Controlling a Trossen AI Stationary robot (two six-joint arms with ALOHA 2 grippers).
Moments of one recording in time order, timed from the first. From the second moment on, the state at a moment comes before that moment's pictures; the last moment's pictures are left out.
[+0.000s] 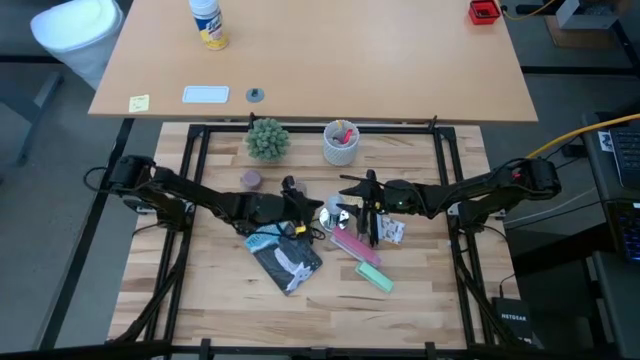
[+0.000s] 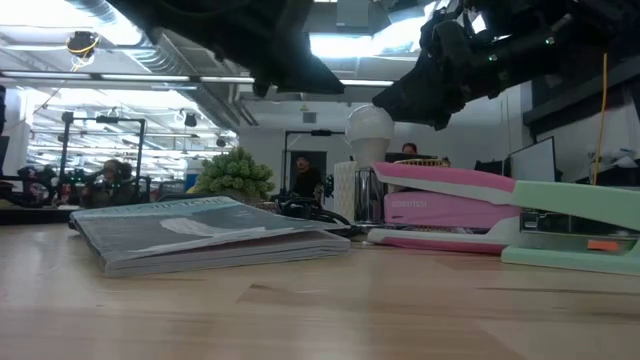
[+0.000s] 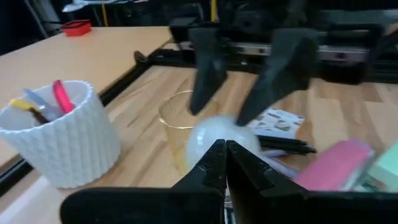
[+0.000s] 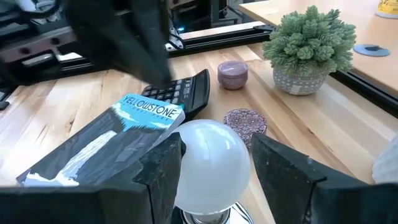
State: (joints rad) left arm -0.14 1.56 0.82 0.43 -0.49 -0.07; right arm 0.00 1.38 0.53 0.53 0.18 0.15
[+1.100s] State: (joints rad) left arm -0.14 1.74 0.82 0.58 -0.30 -0.10; right arm 0.00 1.38 0.53 0.52 0.17 0.15
